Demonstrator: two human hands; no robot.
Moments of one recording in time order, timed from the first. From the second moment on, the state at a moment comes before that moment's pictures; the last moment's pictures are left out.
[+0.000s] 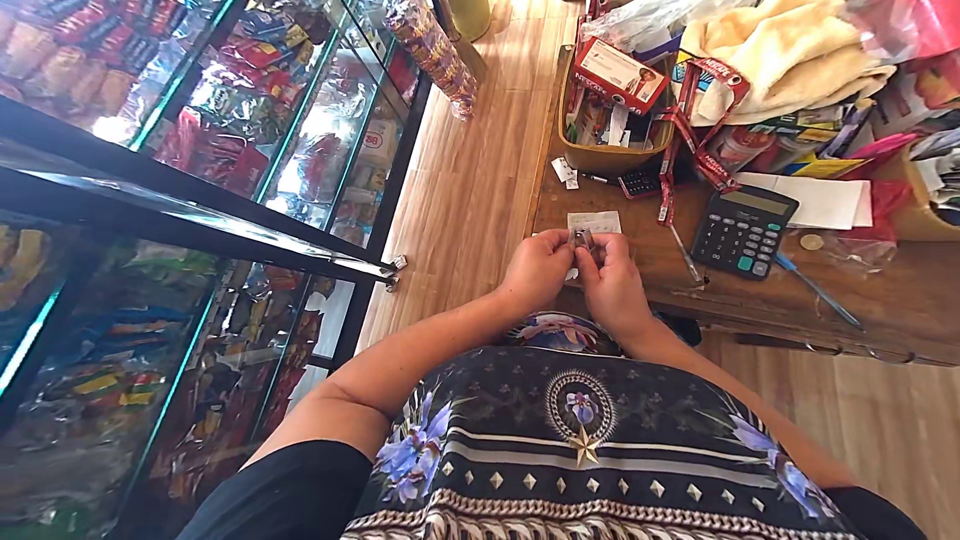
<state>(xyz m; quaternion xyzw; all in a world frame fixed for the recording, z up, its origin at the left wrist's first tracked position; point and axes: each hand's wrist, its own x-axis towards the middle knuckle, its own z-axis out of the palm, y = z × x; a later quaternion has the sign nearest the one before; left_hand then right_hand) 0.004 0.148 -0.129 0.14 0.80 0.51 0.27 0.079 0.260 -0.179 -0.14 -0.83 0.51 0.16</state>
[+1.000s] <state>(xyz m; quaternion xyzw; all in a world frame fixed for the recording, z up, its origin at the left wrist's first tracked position) -0.002 0.157 -0.146 0.14 0.81 0.50 0.25 0.085 0.255 -0.186 -0.19 -0.67 0.70 0.15</state>
